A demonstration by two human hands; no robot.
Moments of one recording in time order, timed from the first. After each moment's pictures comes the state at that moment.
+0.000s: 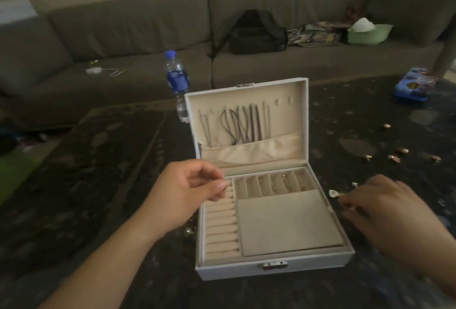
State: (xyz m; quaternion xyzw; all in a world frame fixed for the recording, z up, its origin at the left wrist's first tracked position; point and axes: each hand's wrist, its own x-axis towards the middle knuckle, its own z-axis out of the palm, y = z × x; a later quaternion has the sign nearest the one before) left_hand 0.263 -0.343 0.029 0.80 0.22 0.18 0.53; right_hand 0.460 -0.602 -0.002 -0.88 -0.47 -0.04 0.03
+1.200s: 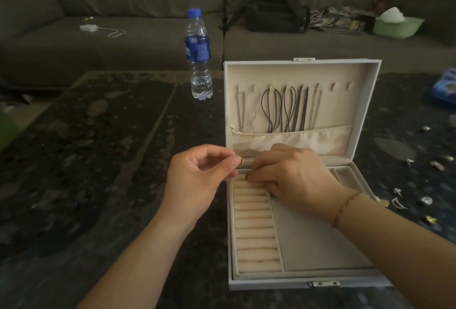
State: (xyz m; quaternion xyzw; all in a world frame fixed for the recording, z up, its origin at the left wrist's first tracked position) left_hand 0.264 -0.307 -0.010 0.68 0.29 0.32 0.60; right_hand 0.432 -0.415 -0.027 -0.66 -0.71 -0.14 0.19
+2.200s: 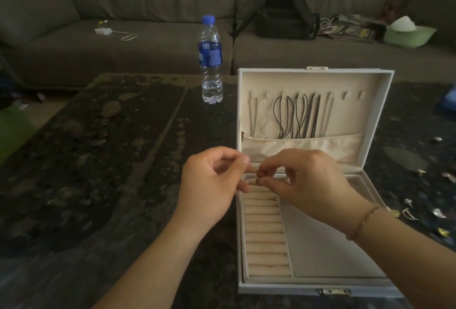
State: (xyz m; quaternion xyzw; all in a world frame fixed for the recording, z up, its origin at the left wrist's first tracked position) left_hand 0.262 -0.313 -0.005 0.72 0.28 0.32 0.55; right_hand 0.412 -0.422 -0.003 -0.73 -0.61 -0.05 0.30
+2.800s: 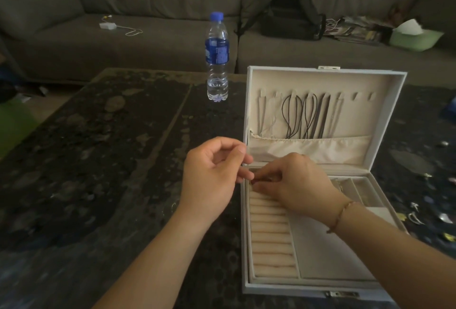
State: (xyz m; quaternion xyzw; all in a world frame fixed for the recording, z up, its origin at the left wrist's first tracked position) left_hand 0.263 -0.305 -0.004 0.67 0.28 0.36 0.59; right_hand 0.406 -0.395 -0.017 -0.83 -0.50 0.13 0.21
